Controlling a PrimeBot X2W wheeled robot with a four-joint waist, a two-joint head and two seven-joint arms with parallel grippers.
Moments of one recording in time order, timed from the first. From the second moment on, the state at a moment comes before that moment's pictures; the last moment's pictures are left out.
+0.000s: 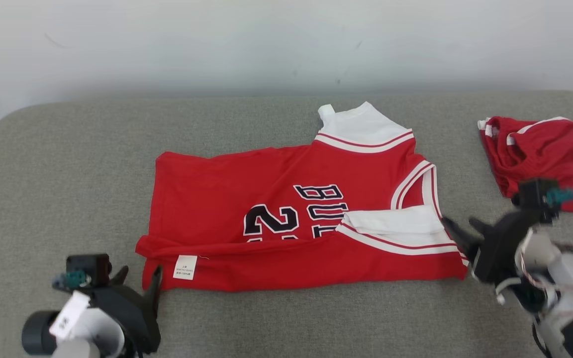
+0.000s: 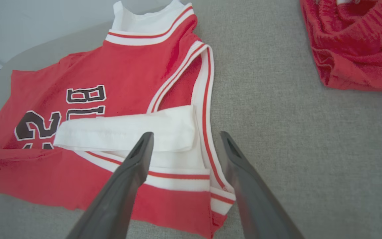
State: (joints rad) left arm -0.32 0.15 -0.18 0.48 -0.26 -0.06 0.26; right arm -0.54 -0.34 0.35 0.64 0.86 0.11 0.33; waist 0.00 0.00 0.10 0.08
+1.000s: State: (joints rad) left arm -0.24 0.11 -0.18 0.50 -0.27 -0.03 0.09; right arm -0.34 -0.39 0.45 0.53 0.69 0.08 0.16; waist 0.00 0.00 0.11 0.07
